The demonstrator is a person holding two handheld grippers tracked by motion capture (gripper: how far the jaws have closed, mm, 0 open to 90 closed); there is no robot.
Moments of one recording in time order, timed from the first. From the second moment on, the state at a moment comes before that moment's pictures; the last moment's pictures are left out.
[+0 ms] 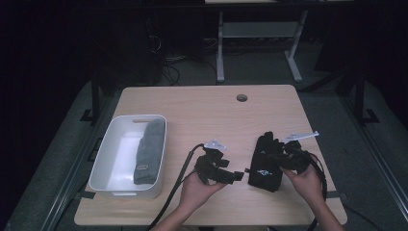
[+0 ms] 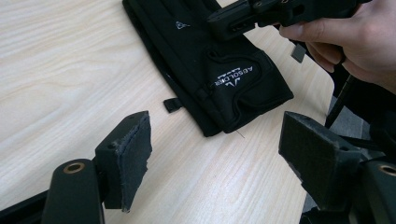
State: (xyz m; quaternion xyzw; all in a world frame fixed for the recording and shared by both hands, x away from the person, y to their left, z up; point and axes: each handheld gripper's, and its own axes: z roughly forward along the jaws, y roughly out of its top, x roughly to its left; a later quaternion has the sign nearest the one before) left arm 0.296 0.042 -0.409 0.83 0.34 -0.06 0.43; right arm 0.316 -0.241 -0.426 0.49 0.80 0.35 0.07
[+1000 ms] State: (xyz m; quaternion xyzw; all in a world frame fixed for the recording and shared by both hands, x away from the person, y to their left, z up) left arm 0.313 -0.024 -0.454 0.84 0.36 -0.10 0.39; right arm 0.339 -0.291 -0.439 0.55 0.75 0.36 0.06
